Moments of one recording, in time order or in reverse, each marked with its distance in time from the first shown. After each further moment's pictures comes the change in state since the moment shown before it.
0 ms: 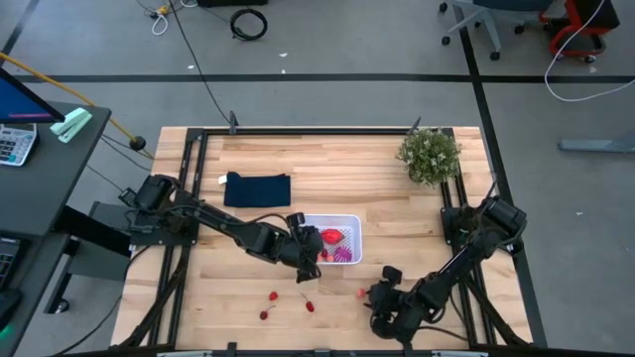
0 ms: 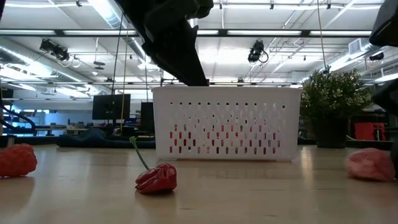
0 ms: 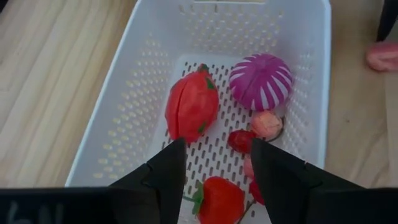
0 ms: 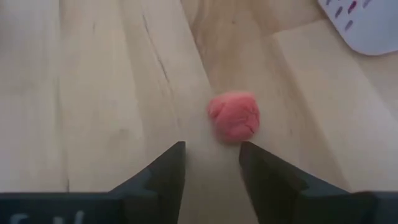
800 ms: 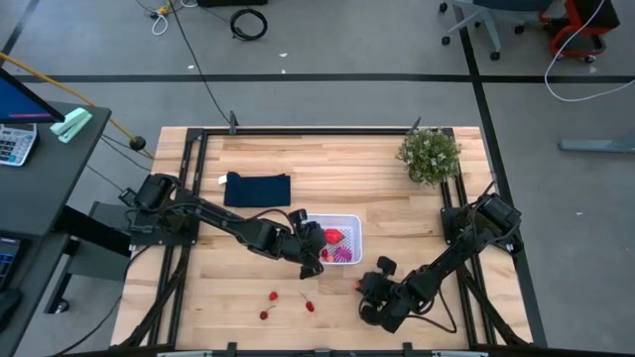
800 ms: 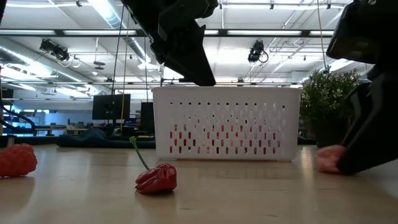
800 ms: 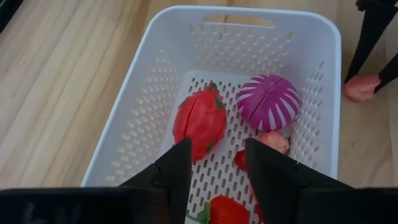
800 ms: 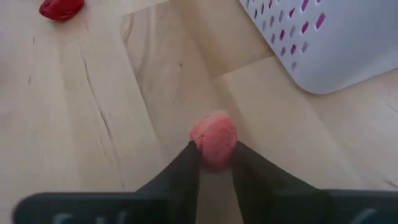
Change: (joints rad) left arm 0.022 -0.001 0.001 0.048 0.000 0.006; right arm -0.091 0.007 -0.001 -0.004 0.049 -0.003
